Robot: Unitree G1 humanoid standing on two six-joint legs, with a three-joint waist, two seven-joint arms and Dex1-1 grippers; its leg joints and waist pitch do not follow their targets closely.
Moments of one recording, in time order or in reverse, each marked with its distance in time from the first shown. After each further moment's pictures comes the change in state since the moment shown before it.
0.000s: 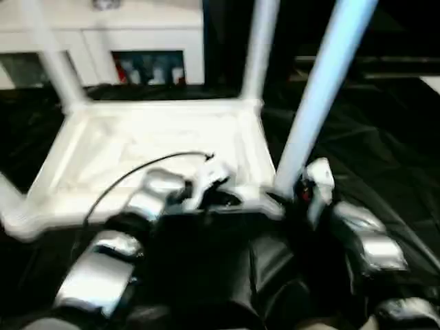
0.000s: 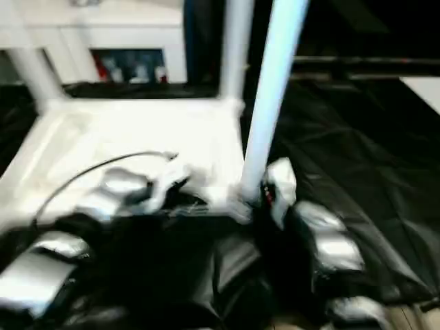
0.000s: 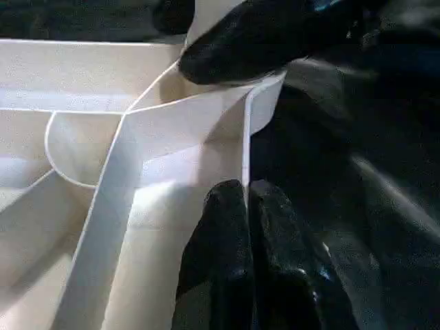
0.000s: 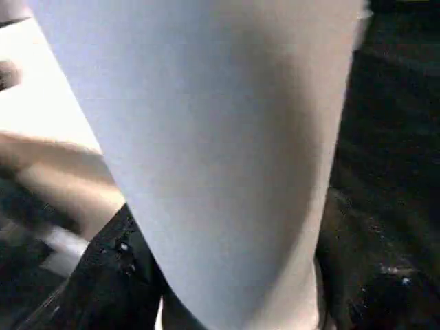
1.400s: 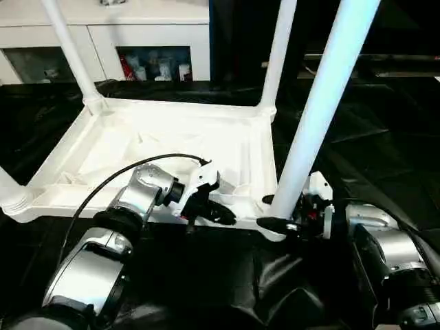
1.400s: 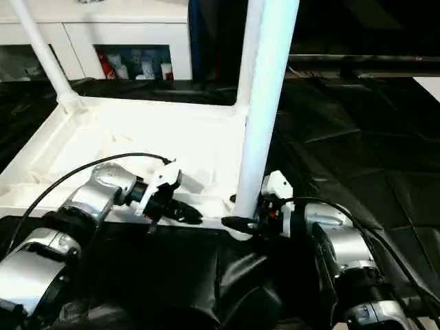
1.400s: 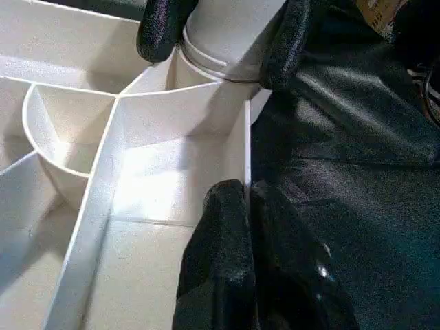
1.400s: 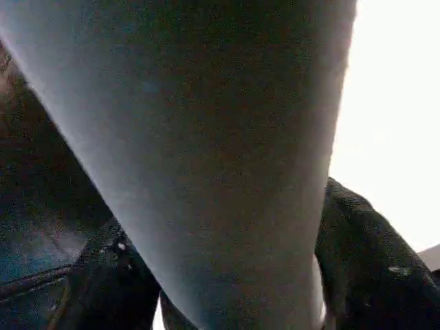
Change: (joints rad) left arm 0.026 0.152 -0.041 -0.089 -0.052 0.057 -0.517; right arm 0.074 -0.223 0.156 -0.163 0.076 0.045 0.688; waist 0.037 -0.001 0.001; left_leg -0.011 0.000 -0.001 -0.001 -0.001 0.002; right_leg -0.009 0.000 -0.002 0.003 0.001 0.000
